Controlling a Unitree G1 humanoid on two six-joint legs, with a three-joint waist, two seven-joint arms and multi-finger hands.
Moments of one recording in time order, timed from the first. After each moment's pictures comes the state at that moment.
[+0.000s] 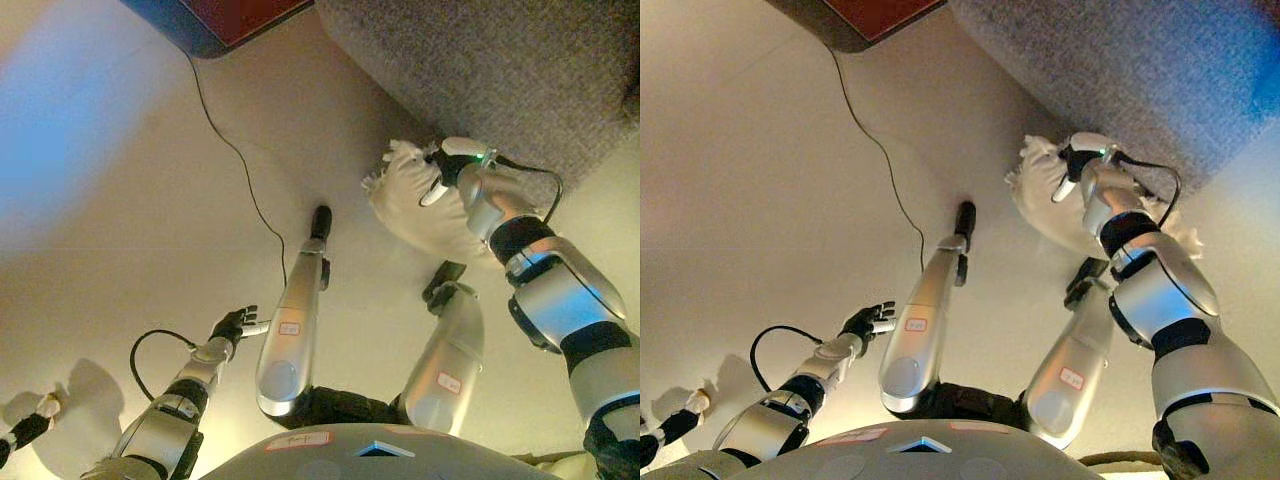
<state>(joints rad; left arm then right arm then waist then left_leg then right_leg) -0.19 0.30 -0.33 1.10 -0.28 0.00 -0.01 -1.03 -0.49 0.76 1.07 -0.44 0.31 0.16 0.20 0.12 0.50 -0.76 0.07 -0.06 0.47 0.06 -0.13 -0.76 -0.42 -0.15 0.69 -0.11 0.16</state>
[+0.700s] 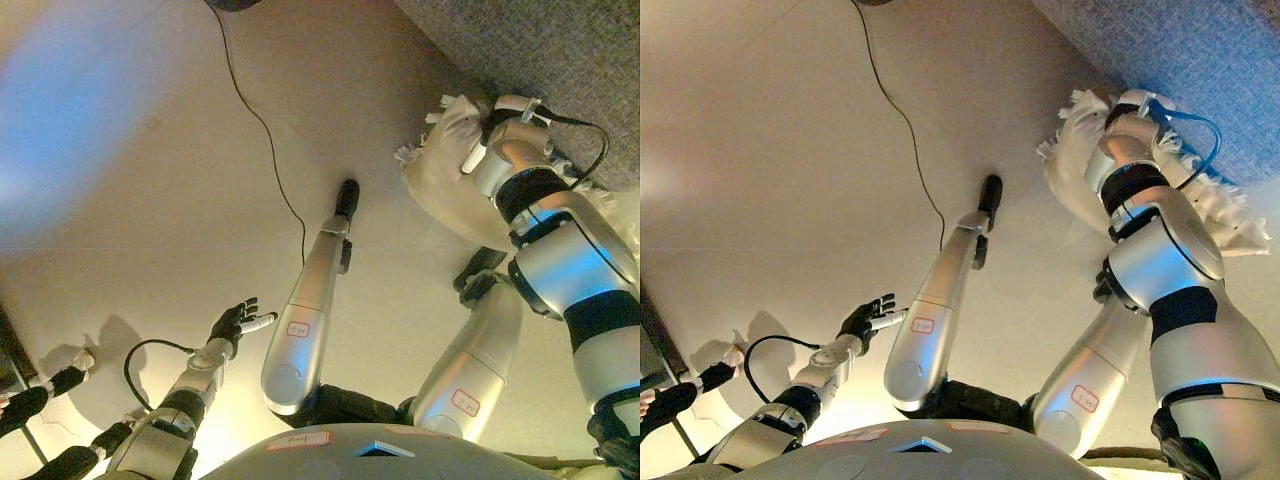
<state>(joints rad) -0.11 0.31 -0.33 1.00 -0.37 -0.08 0.01 -1.24 -0.45 0.77 1.22 -0.48 0.60 0.24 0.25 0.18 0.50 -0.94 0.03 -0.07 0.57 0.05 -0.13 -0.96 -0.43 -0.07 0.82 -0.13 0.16</state>
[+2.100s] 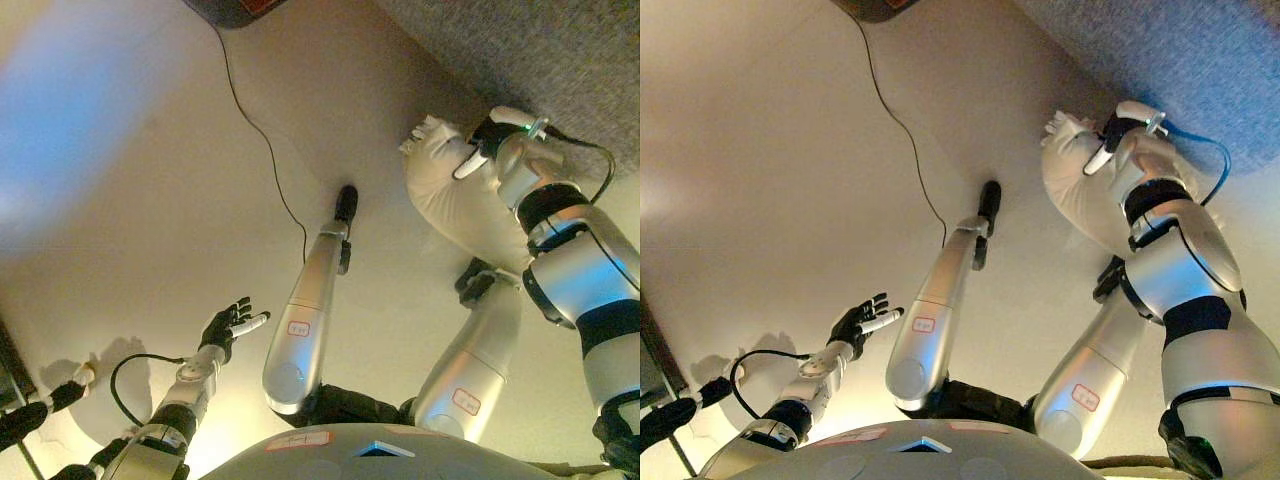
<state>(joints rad) -0.03 0.34 -0.27 0.94 -0.41 -0.12 -0.02 -1.10 -0.53 0.74 1.25 -0.30 0.25 0.13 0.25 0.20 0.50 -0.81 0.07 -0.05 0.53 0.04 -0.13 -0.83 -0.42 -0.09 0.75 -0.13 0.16</state>
